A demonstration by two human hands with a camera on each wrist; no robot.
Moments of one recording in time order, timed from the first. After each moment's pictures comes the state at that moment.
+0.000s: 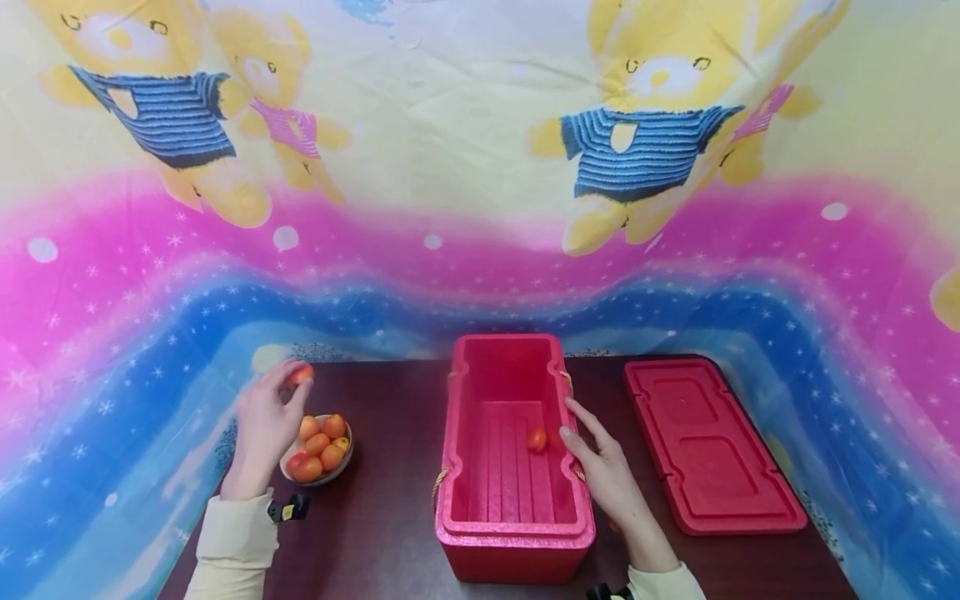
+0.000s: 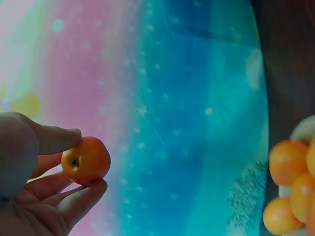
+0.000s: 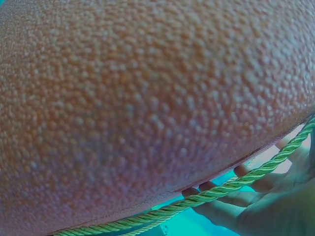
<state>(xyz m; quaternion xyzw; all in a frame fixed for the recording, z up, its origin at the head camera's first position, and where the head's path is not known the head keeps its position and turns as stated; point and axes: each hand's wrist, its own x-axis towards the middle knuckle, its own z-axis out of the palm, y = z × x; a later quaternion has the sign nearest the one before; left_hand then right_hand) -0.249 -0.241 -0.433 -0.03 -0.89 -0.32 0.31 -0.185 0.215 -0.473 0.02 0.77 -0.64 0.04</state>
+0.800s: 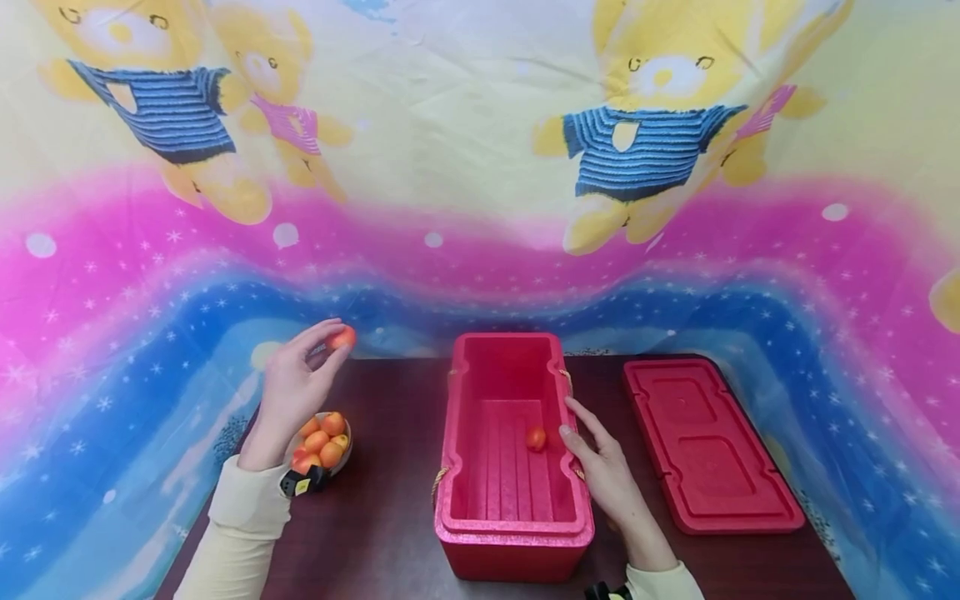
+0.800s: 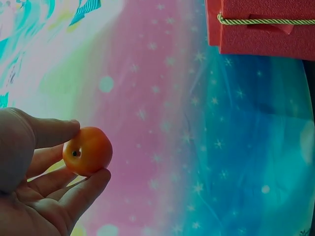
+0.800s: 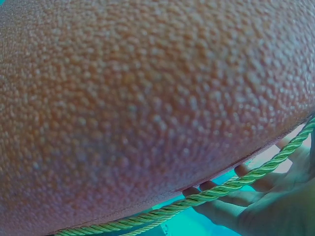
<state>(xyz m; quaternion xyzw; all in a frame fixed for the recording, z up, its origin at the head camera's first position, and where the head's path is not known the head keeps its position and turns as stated) -0.257 -0.192 -0.378 -0.15 -0.85 -0.43 0.28 -0.185 0.216 -0.473 0.02 0.76 -0.64 0.04</state>
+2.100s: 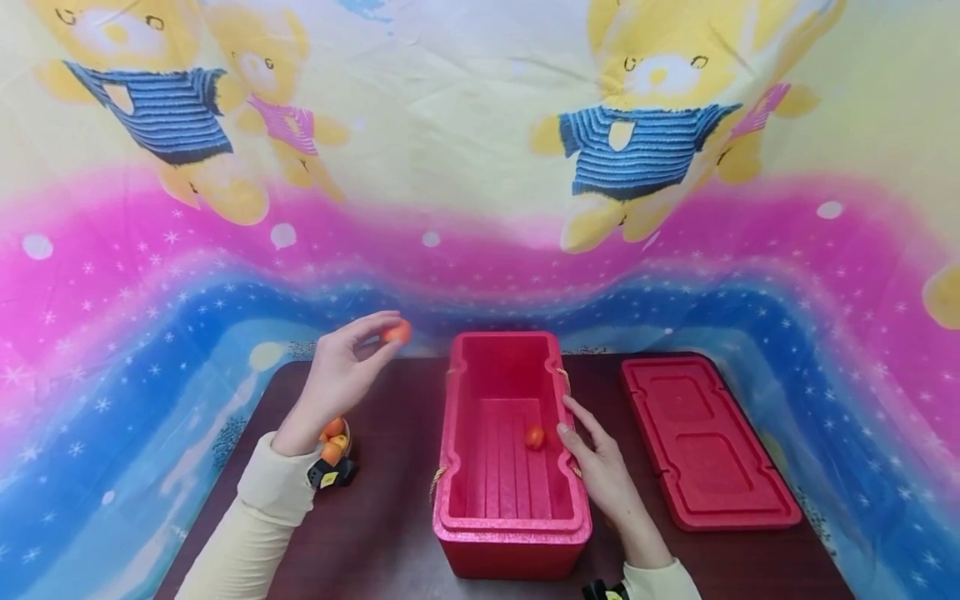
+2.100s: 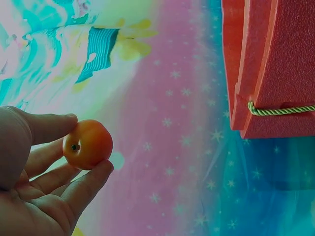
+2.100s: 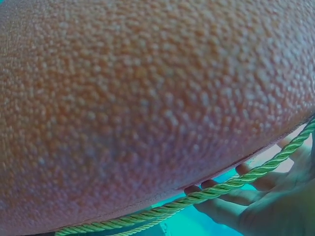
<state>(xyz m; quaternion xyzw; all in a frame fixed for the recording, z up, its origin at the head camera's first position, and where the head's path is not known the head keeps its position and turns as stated) -0.257 -0.136 -0.352 -0.22 -0.82 -0.50 0.18 -0.183 0.214 -0.473 0.03 0.77 -0.64 0.03</state>
